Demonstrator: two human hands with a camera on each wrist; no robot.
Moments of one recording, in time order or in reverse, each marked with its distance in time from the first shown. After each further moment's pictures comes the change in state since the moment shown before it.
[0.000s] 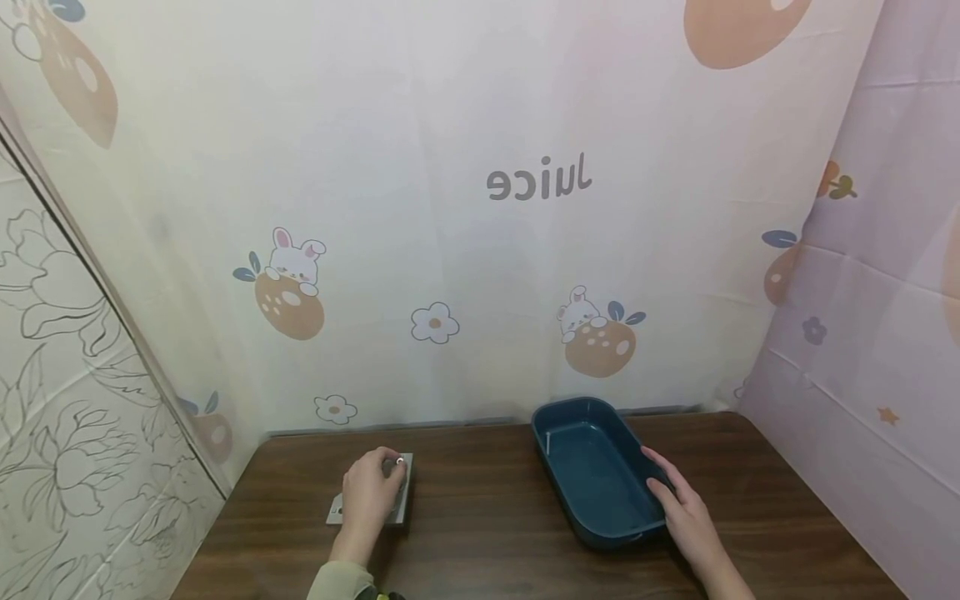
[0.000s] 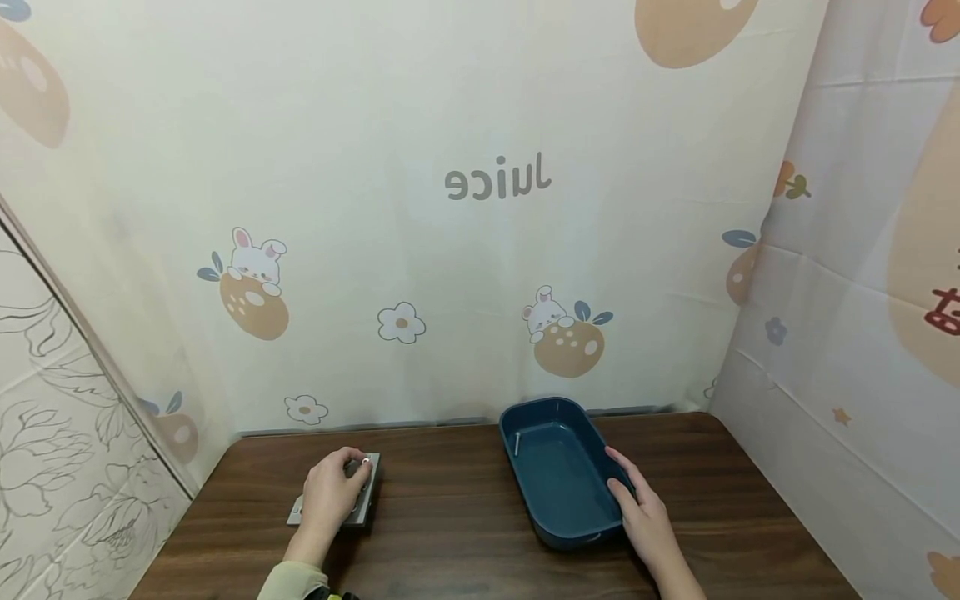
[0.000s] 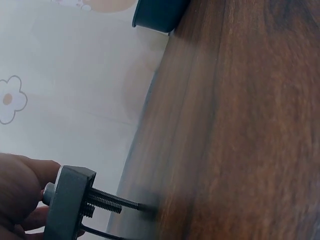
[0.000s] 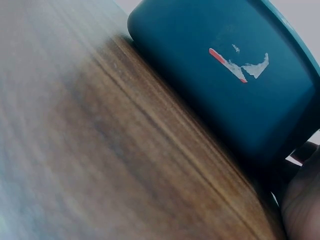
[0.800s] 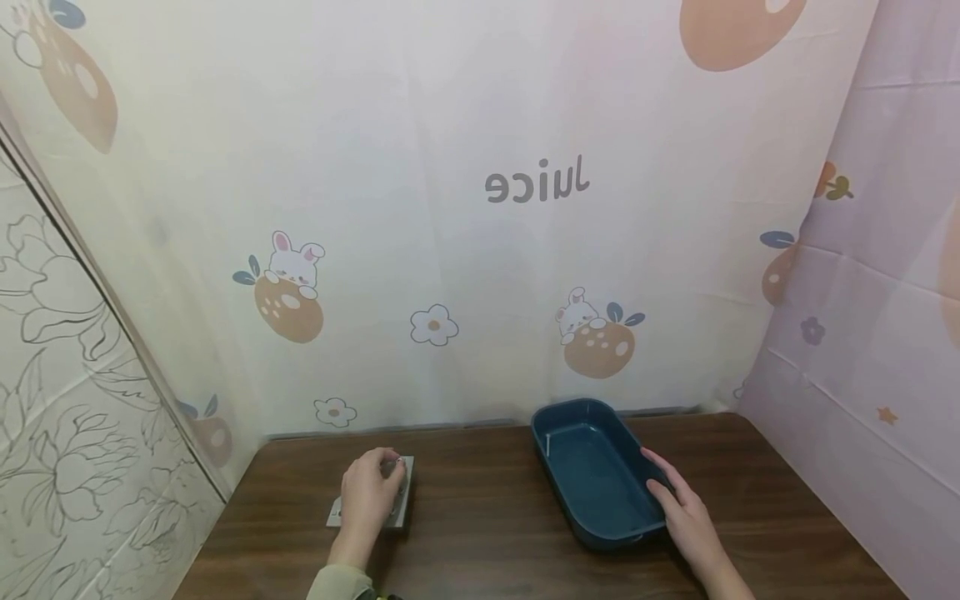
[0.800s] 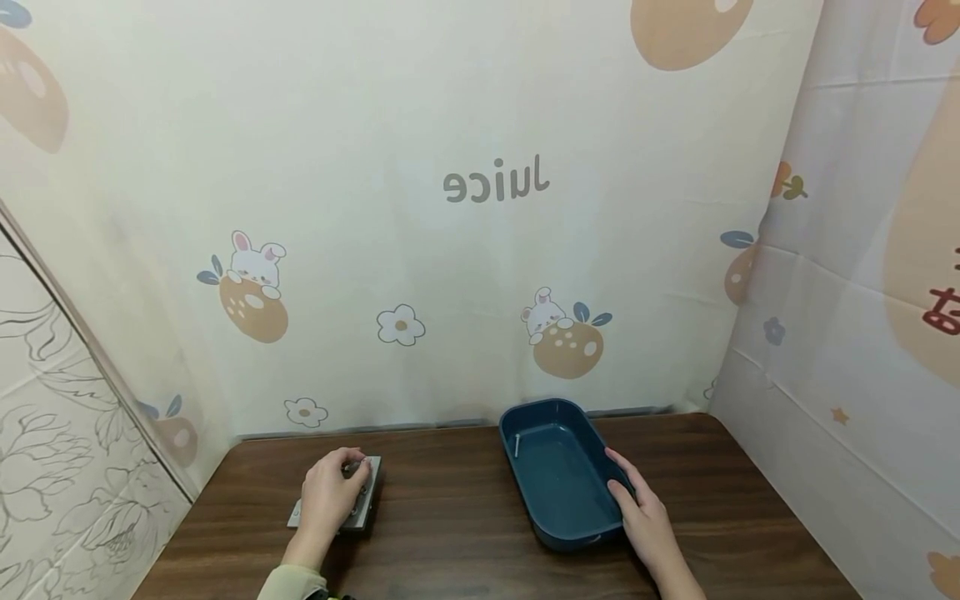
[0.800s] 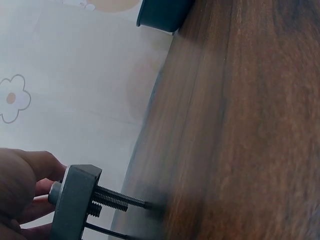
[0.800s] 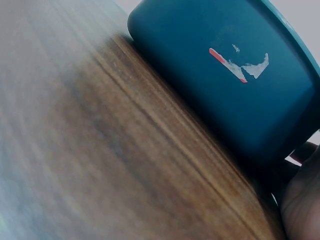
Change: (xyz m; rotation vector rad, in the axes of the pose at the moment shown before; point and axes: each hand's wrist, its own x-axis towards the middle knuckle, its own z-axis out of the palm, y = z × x) left_hand 0.001 0.001 -0.003 -0.043 0.012 0.009; right_hand 0.000 0.002 0.000 0.001 -0.002 -0.012
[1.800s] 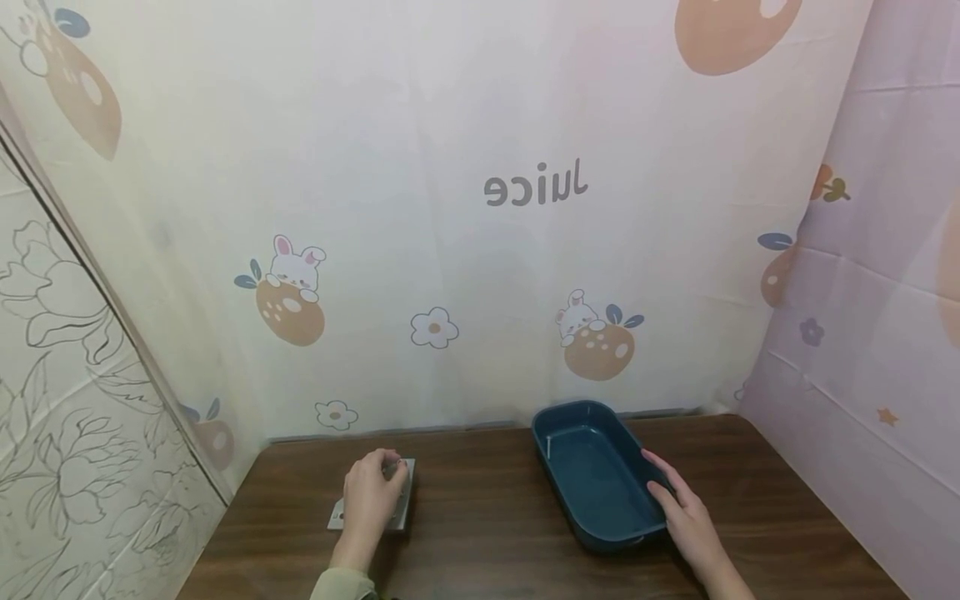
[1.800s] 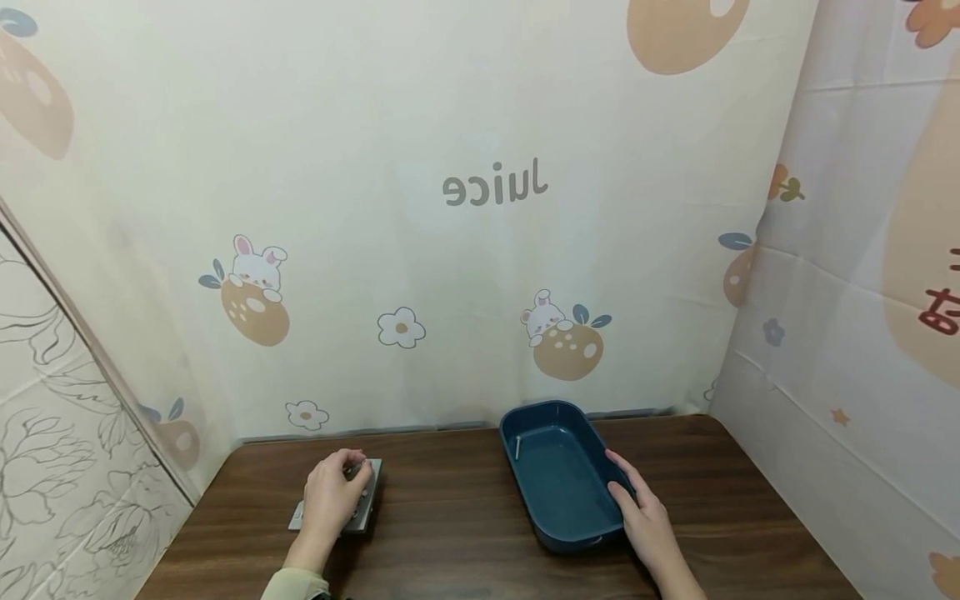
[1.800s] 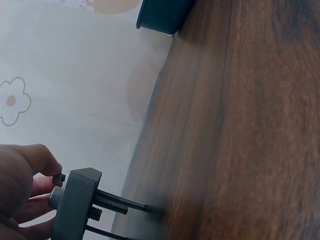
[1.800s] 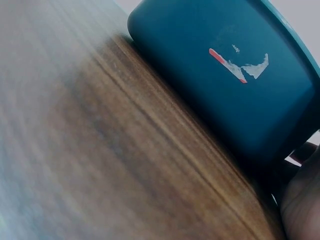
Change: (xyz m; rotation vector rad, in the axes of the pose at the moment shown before) left_hand 0.000 0.004 0.001 -0.012 0.010 -0.023; right_hand -0.001 -0.002 0.000 0.007 -0.002 0.010
